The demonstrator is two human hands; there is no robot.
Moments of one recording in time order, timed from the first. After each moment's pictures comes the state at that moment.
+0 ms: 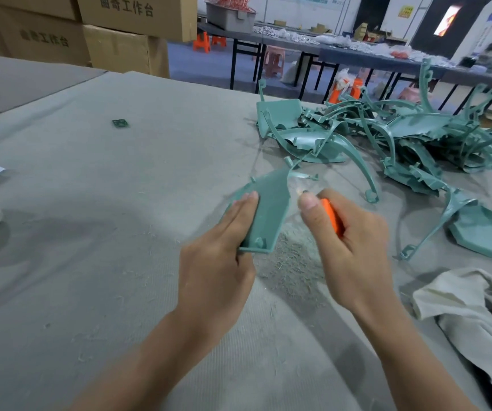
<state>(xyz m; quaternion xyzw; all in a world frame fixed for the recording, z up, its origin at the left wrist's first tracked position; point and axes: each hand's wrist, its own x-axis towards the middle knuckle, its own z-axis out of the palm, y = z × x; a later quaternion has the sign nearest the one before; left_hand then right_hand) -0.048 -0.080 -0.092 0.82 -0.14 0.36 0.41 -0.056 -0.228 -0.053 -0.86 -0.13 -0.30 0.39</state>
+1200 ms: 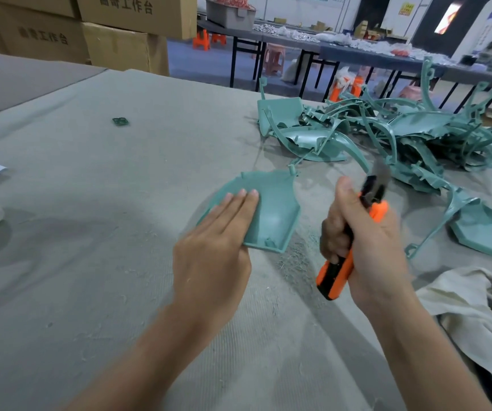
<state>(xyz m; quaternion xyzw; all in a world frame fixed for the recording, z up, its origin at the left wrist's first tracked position) -0.041 -0.076 -0.090 0.86 -0.14 0.41 0.28 -0.052 -0.235 -0.048 -0.65 -0.03 -0.12 0.75</state>
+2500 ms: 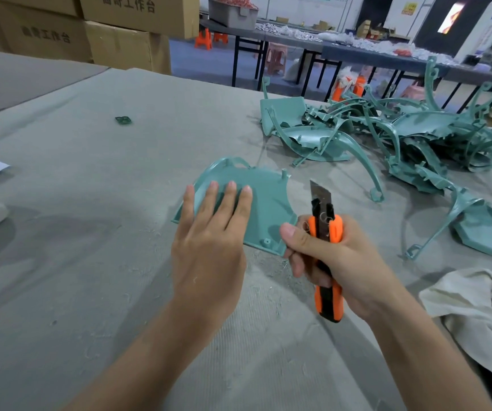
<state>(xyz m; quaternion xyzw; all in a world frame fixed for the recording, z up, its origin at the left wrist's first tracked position) -0.036 -0.067 -0.093 0.90 -0.13 0.39 0.14 -0.054 -0.232 -0.050 -0.74 -0.09 0.07 0.66</state>
